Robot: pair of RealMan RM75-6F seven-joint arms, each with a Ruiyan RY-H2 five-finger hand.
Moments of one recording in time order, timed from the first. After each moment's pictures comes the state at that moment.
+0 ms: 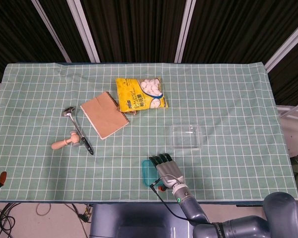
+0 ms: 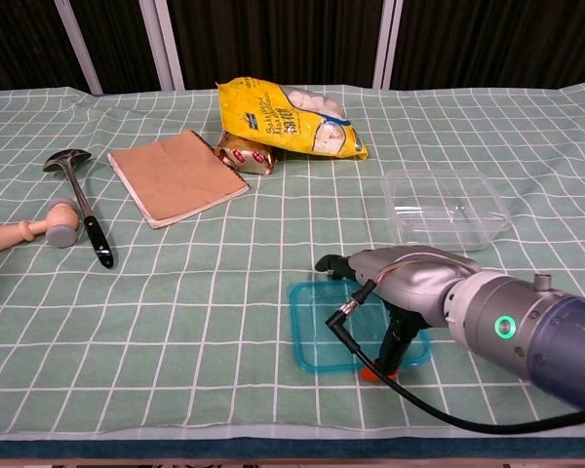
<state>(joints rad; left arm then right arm) 0.01 -1.09 -0.06 -1.80 1.36 1.56 0.31 0.79 -1.74 0.09 -1.82 -0.62 1.16 -0.82</state>
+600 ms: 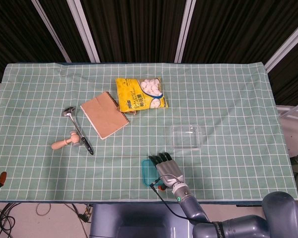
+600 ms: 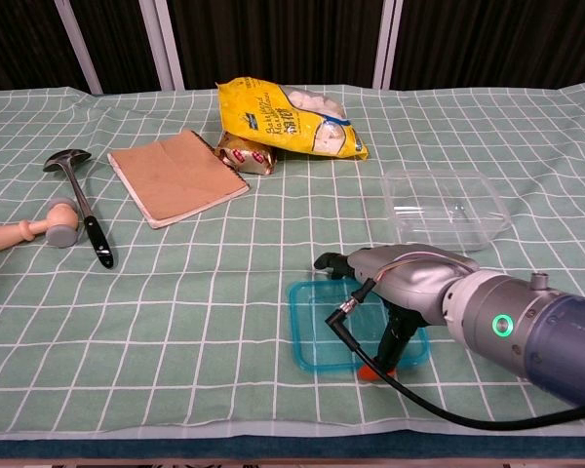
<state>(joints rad) 0.01 -1.08 -0.06 -1.80 1.36 1.56 0.30 0.80 -1.75 0.08 -1.80 -0.62 1.15 -0.81</state>
